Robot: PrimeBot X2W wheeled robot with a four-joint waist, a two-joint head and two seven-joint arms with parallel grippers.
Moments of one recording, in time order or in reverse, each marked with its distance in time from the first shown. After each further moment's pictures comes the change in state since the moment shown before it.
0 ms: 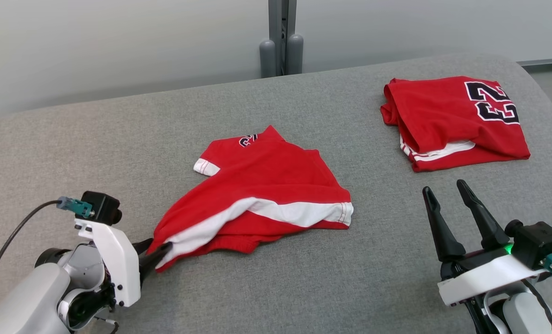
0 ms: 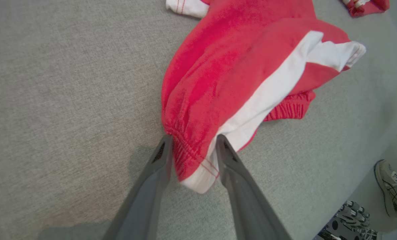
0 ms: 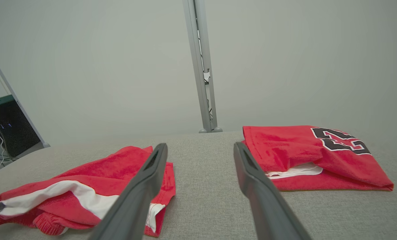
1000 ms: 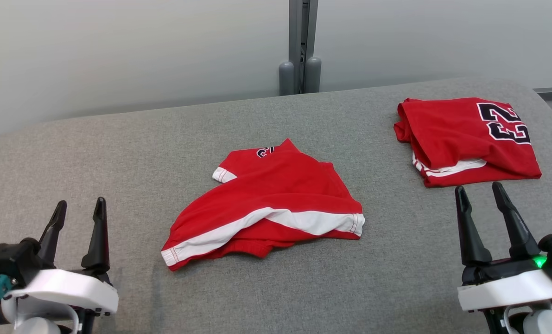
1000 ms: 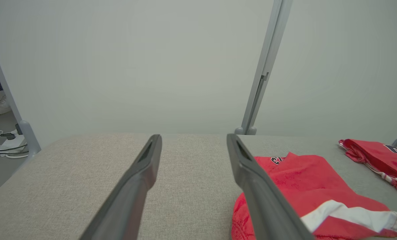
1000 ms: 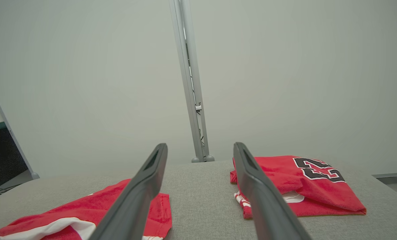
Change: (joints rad) left arm 0.312 0.059 0.236 -0.379 0.168 0.416 -0.704; right arm 0.095 0.060 -0.152 -0.128 -0.076 0.000 0.000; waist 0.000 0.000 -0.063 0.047
